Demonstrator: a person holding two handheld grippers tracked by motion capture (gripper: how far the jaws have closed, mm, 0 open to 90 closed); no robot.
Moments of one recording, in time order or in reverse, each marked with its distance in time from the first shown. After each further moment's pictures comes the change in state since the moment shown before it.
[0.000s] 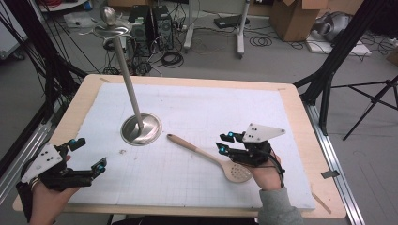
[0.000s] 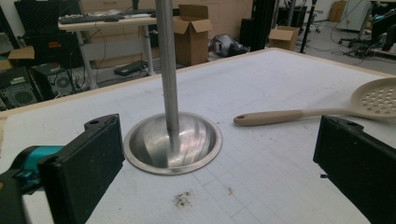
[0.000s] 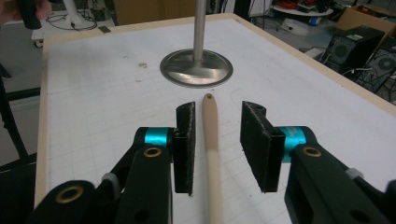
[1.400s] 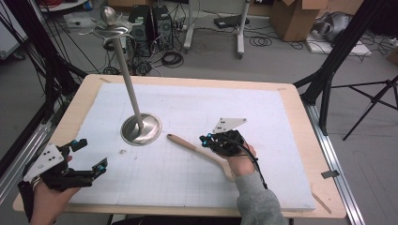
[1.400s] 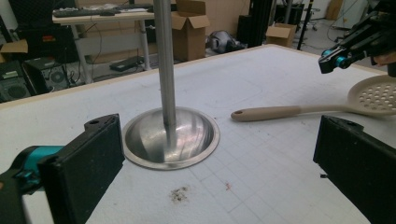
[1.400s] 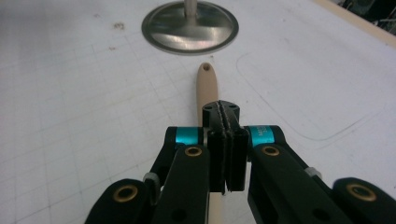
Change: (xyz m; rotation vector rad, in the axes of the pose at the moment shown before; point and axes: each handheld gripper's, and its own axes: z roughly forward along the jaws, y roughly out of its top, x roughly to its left) left arm 0.002 -0.004 0.002 0.015 -0.014 -0.014; right arm -0.010 -0.003 0.079 0.194 0.011 0.039
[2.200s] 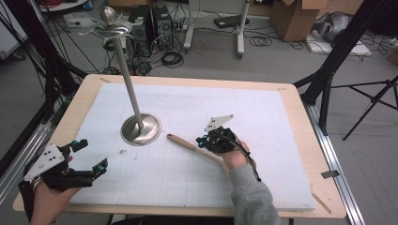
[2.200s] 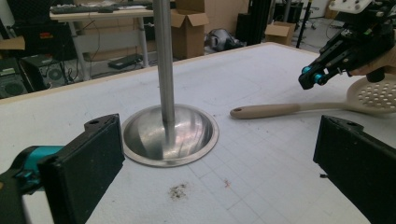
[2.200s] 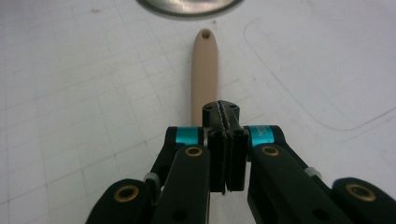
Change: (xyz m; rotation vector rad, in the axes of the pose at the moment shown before) left arm 0.000 -0.002 0.000 0.008 -0.006 -0.007; right arm -0.014 -0.004 0.034 0.128 0.047 -0.012
